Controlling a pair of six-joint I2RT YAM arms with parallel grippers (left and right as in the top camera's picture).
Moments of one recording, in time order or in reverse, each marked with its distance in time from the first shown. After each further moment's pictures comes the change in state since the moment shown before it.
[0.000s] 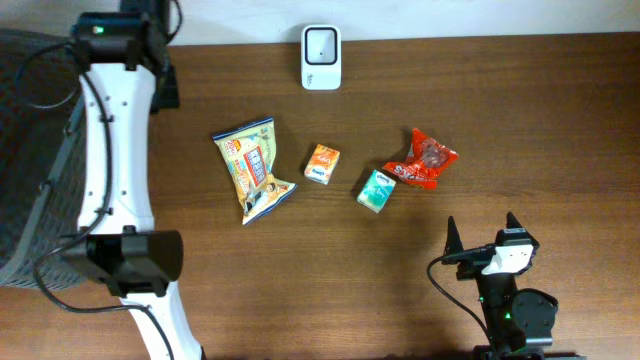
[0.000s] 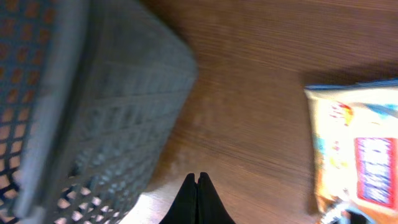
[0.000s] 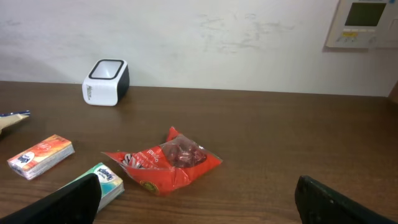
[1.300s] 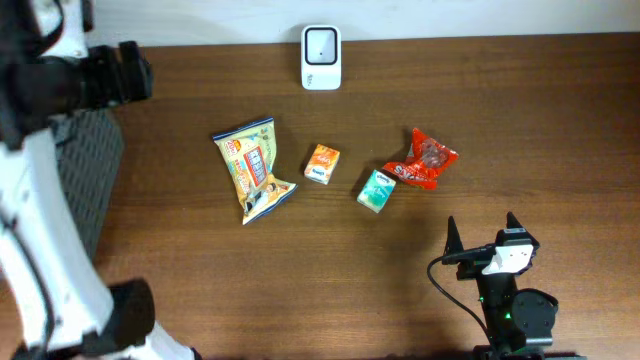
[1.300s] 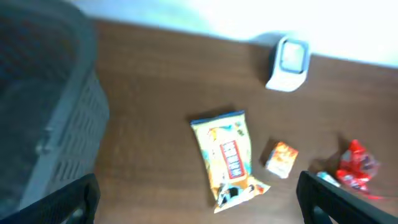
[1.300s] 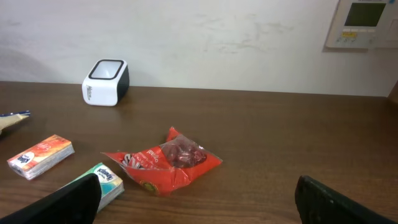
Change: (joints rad) left arm 0.193 -0.293 0.116 0.036 0.620 0.142; right arm 0.000 0.000 0.000 0.000 0.000 0.000
